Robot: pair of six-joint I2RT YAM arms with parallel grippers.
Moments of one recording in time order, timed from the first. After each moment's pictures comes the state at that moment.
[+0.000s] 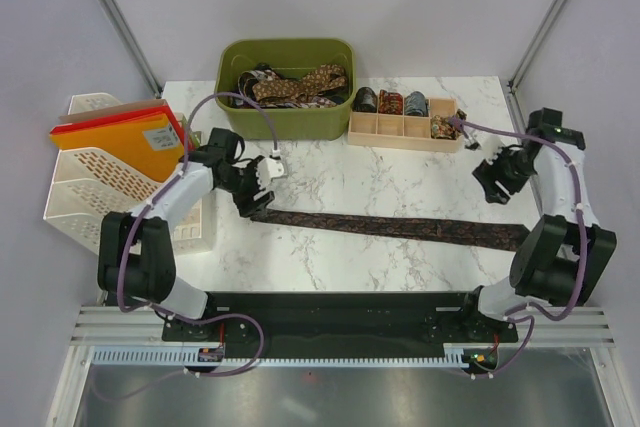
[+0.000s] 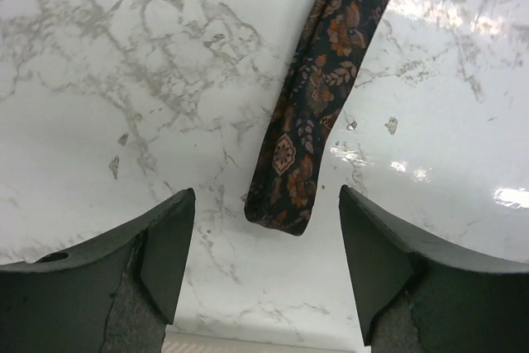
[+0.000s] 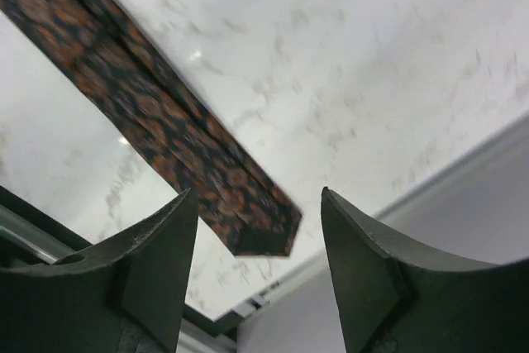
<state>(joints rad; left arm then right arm) -0.21 1.51 1.00 -0.71 0.52 1.09 -0.38 1.52 1.28 -1.11 -0.32 -1.19</state>
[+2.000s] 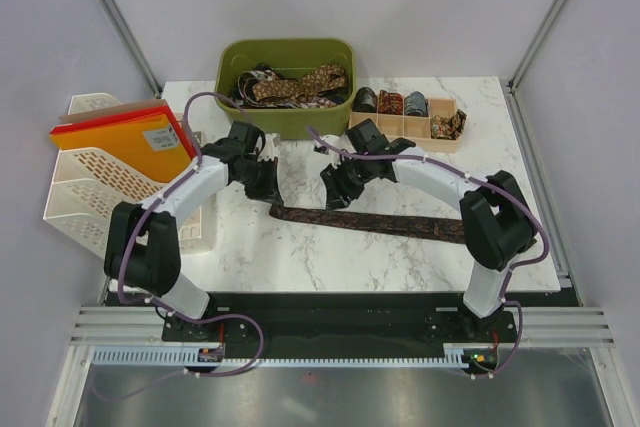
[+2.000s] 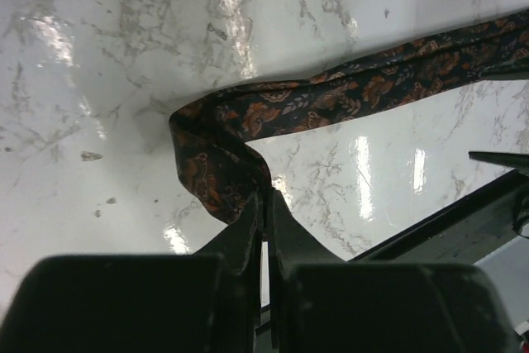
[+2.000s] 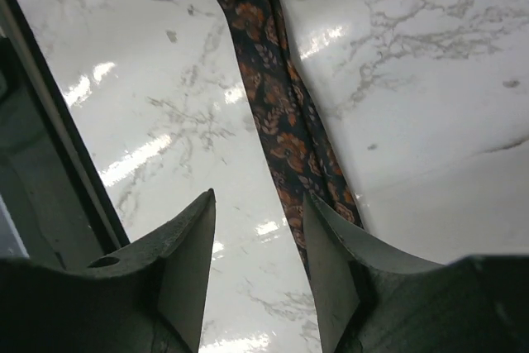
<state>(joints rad) -0.30 1.55 1.10 -0.68 0.34 -0.20 0.62 1.82 1.34 -0.54 -0.53 -0.18</state>
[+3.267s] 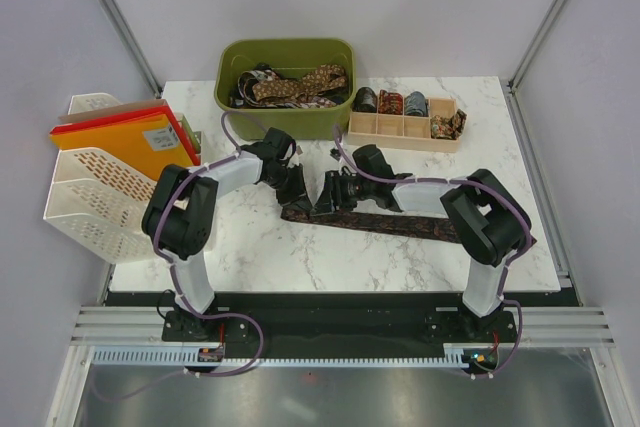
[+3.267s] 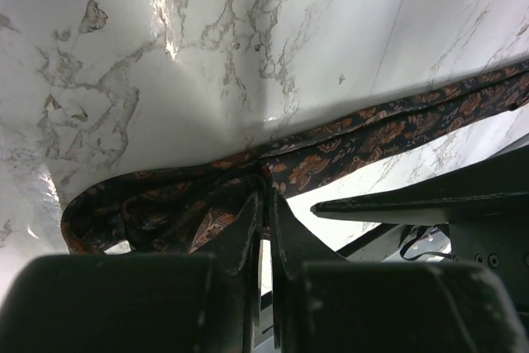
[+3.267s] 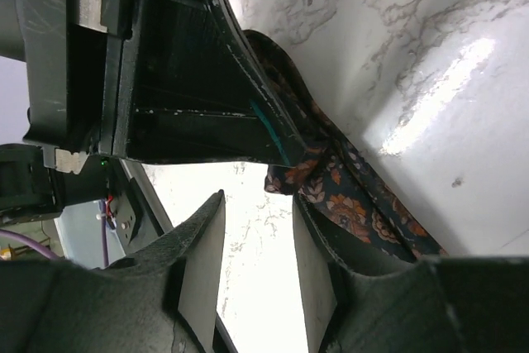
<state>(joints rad) -0.43 1.86 1.17 -0.52 0.46 -0.58 0.62 1.86 0.99 0.19 -0.62 0.58</state>
